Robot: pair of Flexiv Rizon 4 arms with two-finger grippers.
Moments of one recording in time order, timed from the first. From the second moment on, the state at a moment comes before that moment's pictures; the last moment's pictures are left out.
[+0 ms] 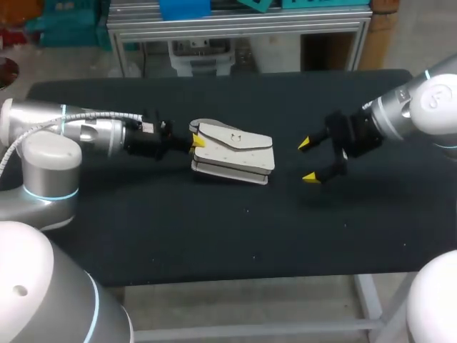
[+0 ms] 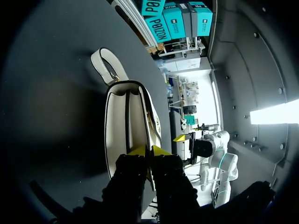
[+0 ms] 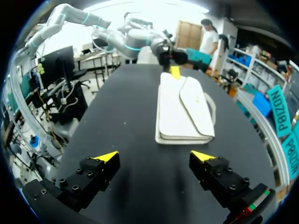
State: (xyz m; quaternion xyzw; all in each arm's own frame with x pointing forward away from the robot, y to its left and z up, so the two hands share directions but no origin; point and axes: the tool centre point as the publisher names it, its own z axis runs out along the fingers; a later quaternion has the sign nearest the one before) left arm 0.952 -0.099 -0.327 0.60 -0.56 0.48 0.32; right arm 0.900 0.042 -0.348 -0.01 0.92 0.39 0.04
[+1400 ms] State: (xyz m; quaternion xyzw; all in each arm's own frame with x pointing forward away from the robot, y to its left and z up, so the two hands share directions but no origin) left arm 0.962 0.002 -0.280 0.43 -0.83 0.34 0.14; right arm 0.909 0.047 -0.318 -0.05 0.93 0.36 0.09
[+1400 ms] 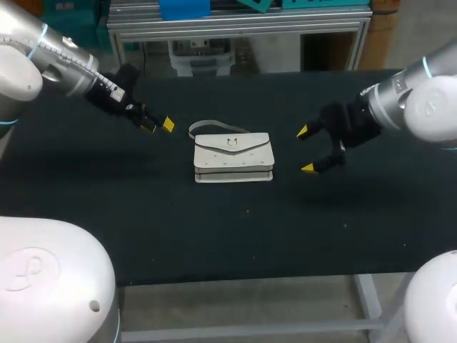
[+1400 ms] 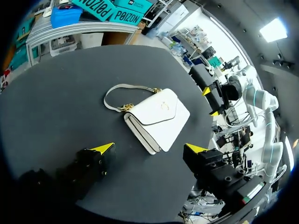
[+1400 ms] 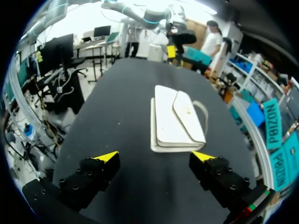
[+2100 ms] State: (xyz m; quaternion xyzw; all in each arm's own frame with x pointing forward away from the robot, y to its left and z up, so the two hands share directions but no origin) left arm 0.979 0.017 -0.267 0.33 -0.90 0.26 0.14; right arm 0.908 0.073 -0.290 -0.07 0.94 0.30 0.15
